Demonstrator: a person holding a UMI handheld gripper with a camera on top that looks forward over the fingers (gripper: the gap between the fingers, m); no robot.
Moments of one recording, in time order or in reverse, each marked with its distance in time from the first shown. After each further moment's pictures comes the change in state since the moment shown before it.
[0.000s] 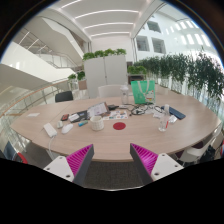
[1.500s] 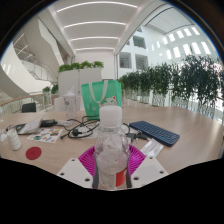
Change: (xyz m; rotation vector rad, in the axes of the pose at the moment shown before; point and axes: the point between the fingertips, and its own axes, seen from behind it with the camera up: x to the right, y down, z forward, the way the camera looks) arm 0.332 -0.059 0.329 0.220 0.217 -0.007
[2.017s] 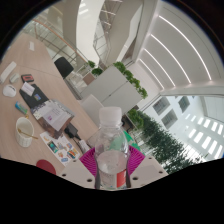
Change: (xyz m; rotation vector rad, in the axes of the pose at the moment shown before) arm -0.254 -0.204 -0.015 0.134 -0.072 -0.912
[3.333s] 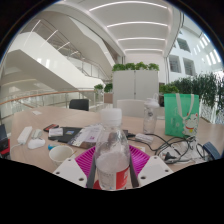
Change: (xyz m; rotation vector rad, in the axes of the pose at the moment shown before) arm -0.195 0.035 0.031 0.127 -0.425 0.787
